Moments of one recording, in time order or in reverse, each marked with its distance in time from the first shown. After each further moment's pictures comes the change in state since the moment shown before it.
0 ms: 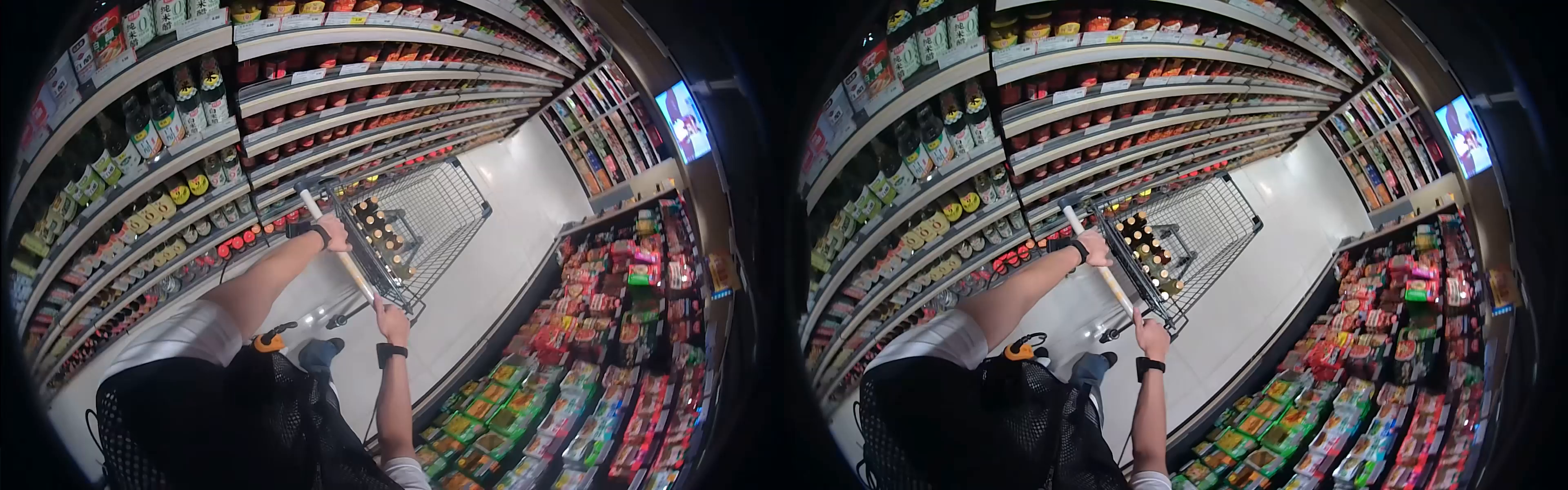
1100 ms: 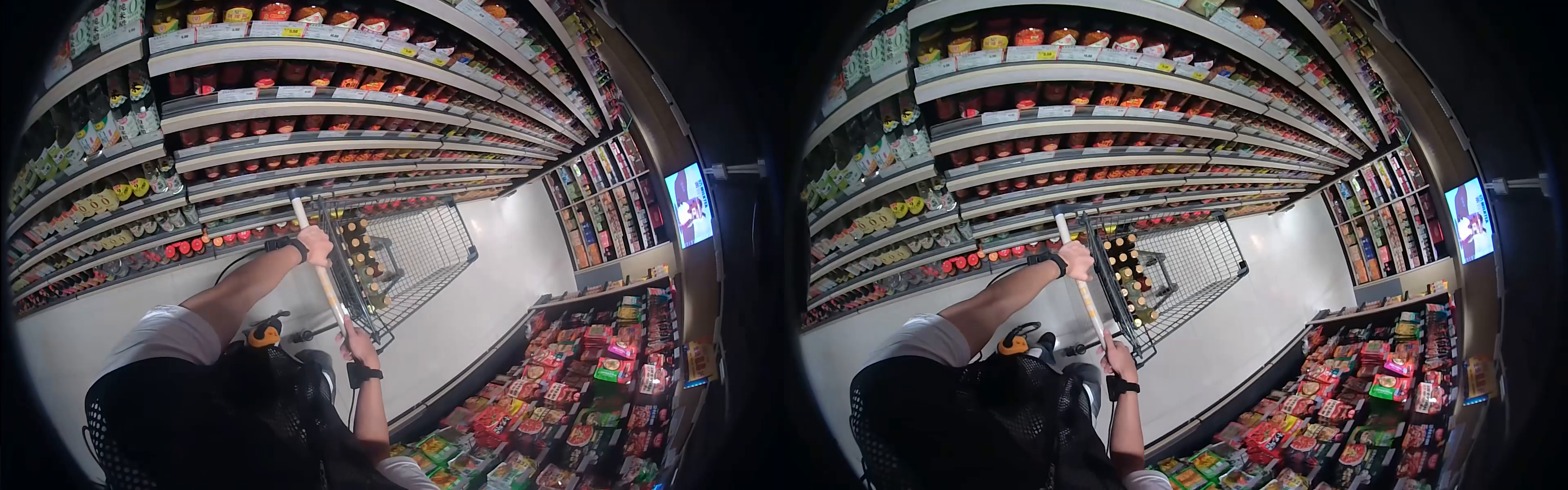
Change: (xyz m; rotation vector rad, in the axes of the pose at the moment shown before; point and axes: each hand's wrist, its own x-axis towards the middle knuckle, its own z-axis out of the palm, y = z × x) left_hand 0.203 0.005 -0.038 -0.230 0.274 -0.116; right_hand 0.196 0.087 -0.100 0.560 -0.466 -0.003
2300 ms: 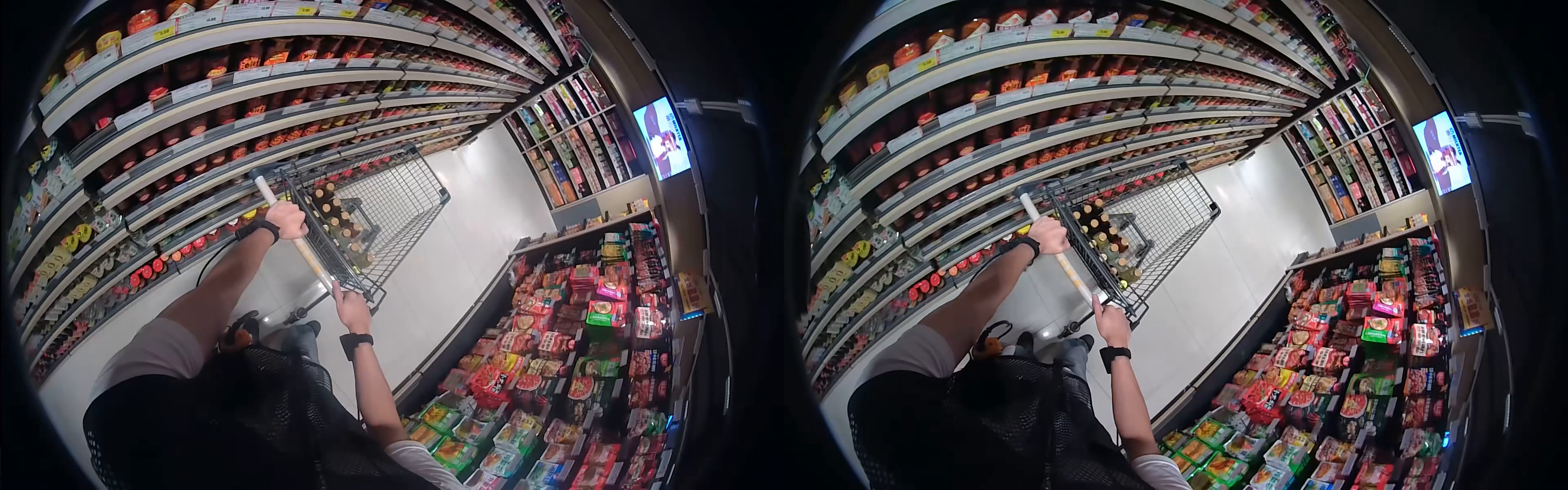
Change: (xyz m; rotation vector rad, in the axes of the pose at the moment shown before) left_hand 0.097 0.004 -0.017 -0.094 0.200 -0.059; right_hand 0.054 -0.040 -0.068 -0.576 0.403 -0.061
